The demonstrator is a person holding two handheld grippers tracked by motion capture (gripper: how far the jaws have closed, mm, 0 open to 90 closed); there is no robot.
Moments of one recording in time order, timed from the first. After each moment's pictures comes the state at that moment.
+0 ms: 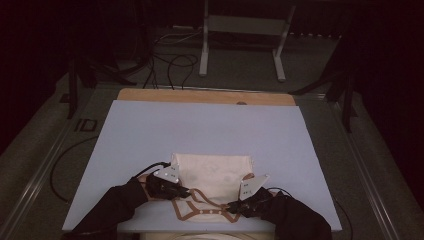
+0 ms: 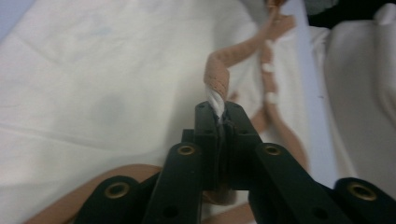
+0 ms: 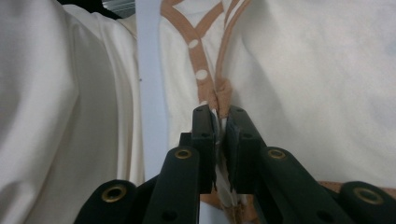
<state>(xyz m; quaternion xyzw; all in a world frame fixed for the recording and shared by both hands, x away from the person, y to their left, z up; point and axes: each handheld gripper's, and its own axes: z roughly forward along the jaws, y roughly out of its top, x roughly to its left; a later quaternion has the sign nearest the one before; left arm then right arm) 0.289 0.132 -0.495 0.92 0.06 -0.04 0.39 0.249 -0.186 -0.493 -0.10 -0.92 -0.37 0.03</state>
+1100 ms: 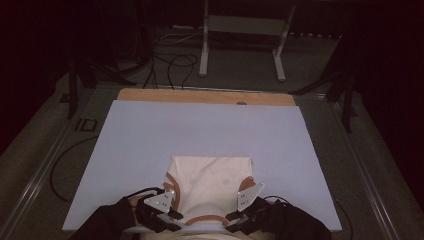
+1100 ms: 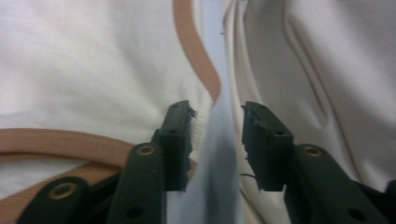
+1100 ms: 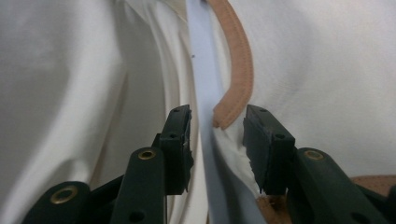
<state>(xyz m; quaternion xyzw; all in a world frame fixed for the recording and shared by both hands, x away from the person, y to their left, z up) 0.236 0.146 -0.513 0.93 0.01 -0.09 0.36 0.230 -0.182 -0.507 -0.09 -0.93 -0.35 0.10</state>
